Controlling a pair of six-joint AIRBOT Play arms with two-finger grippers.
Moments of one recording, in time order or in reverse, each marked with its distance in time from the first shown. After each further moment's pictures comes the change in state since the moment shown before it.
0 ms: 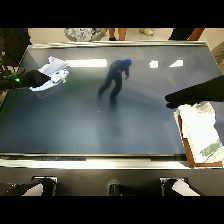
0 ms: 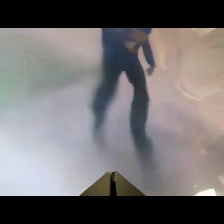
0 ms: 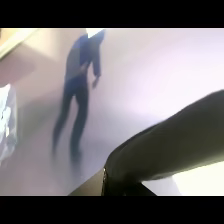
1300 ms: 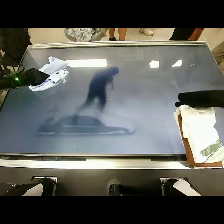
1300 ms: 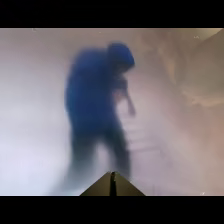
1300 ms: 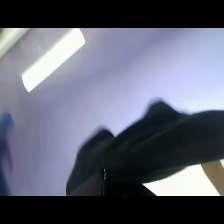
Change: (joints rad) left arm 0.000 0.000 0.000 0.000 0.039 0.036; right arm -0.183 0.030 0.005 -0.197 0.001 0.027
